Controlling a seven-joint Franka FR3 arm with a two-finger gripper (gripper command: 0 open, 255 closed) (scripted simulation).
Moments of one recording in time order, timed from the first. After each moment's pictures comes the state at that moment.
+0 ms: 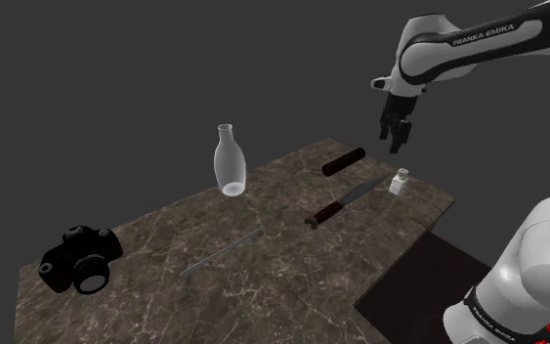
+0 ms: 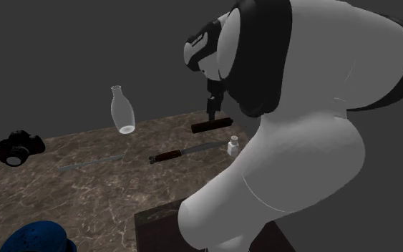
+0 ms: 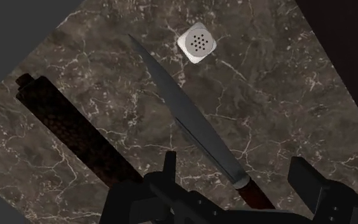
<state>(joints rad) 0.11 -0.41 -0.40 -2.35 -0.14 1.96 -1.06</state>
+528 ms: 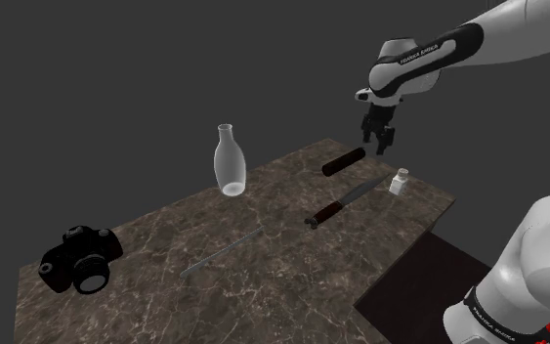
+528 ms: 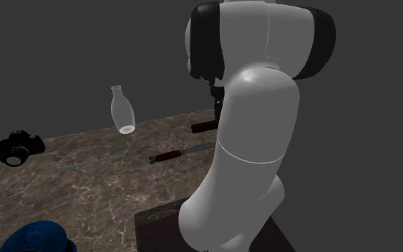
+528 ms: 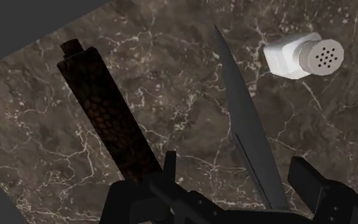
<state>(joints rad) 0.17 -0.08 -0.52 -2.19 -0.03 2.10 -1.45</state>
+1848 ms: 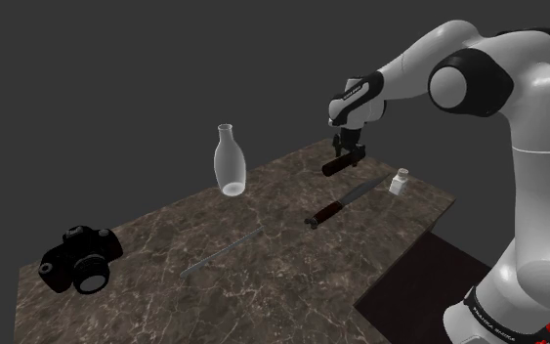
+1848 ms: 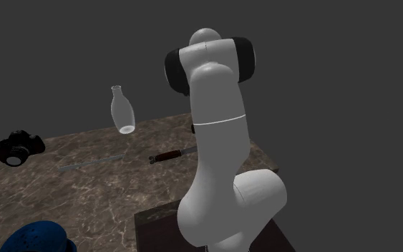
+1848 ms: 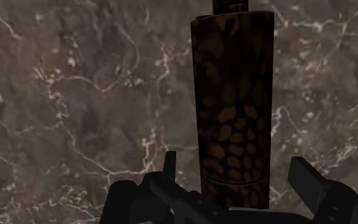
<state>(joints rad) 0.06 0.48 -0.44 -1.84 0.24 2.24 -1.95</state>
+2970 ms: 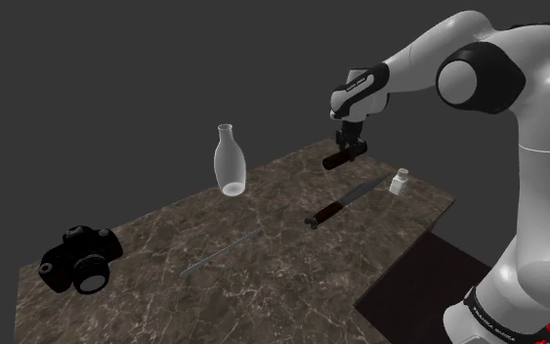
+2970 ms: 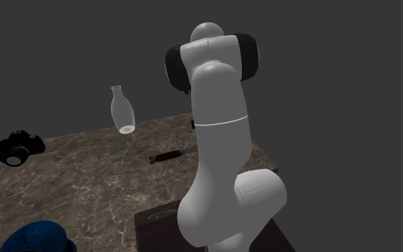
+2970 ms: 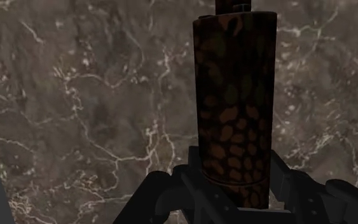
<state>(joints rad) 0.07 0.44 -0.46 -1.82 0.21 2.19 -1.93</state>
